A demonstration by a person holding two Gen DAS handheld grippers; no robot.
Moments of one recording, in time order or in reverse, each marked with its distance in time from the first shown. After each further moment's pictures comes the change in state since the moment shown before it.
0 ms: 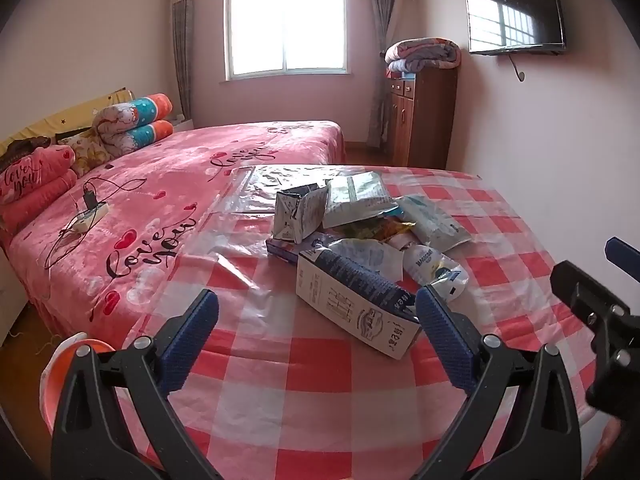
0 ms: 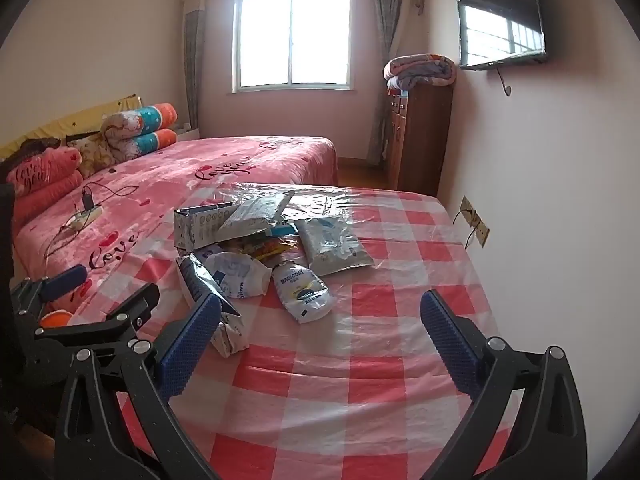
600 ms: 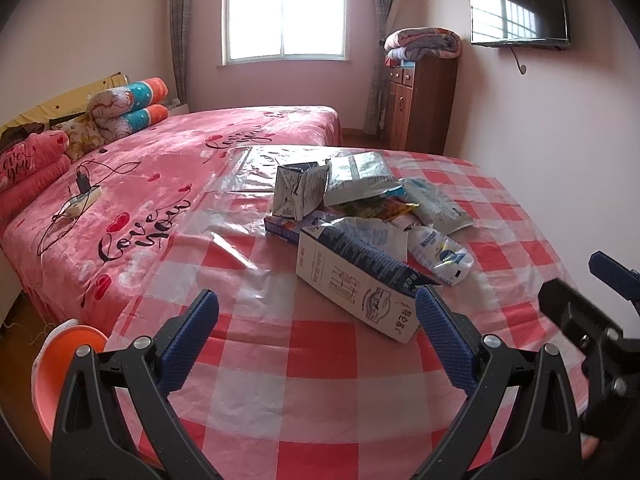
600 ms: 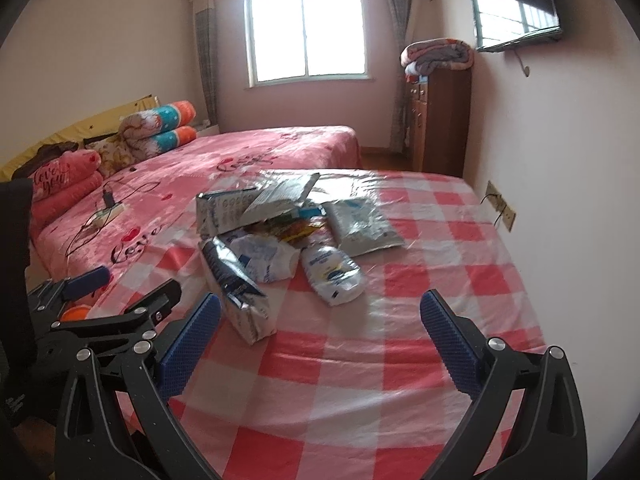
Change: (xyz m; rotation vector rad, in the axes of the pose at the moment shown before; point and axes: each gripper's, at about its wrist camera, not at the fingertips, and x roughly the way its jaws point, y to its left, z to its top) left arm 0.013 0.013 -0.009 -0.011 0.058 -0.035; right arm 0.013 0.007 -0.017 0.021 0.038 0.111
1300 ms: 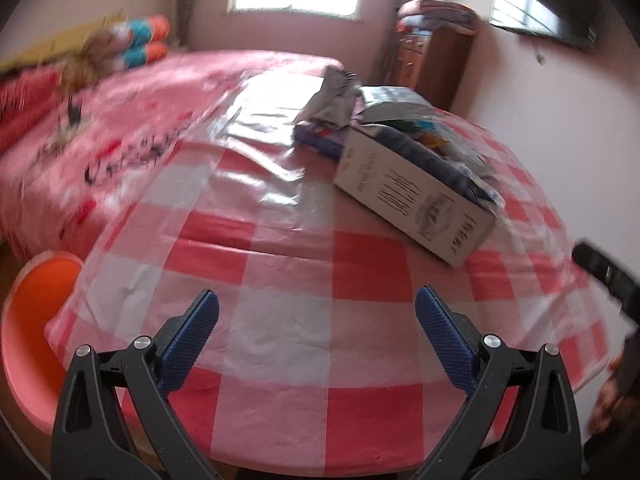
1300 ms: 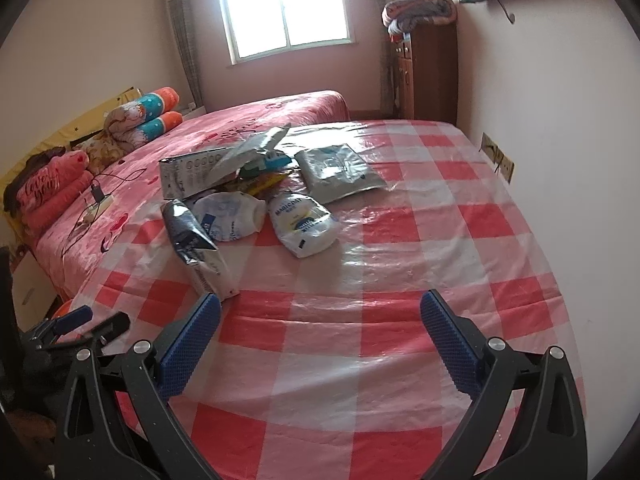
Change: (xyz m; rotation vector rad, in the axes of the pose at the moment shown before) left arm 0.031 0.054 -0.047 -0.137 0.183 -0.079; right arm 0.032 -0.043 -0.030 0.109 0.119 0.006
